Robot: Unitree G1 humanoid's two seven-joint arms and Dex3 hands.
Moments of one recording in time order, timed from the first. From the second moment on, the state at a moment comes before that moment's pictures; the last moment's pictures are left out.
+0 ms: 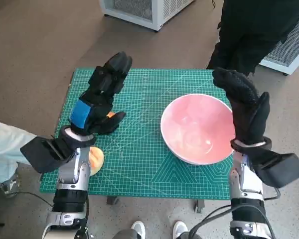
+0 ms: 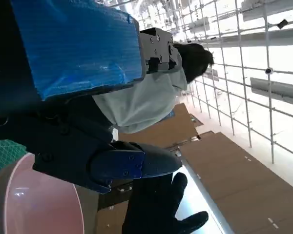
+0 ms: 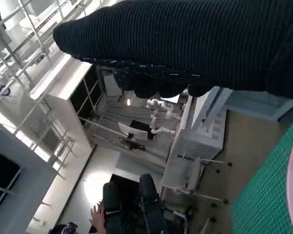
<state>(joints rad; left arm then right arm) -0.53 0.17 0.12 0.34 -0.31 -0.47 -0.55 -0.54 -0.11 -0.17 0.49 0.27 -0.69 0.39</state>
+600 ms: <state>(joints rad) -0.53 0.17 0.11 0.33 -0.31 -0.47 -0.53 -0.53 -0.17 -0.28 0.66 0.27 -0.80 0.34</state>
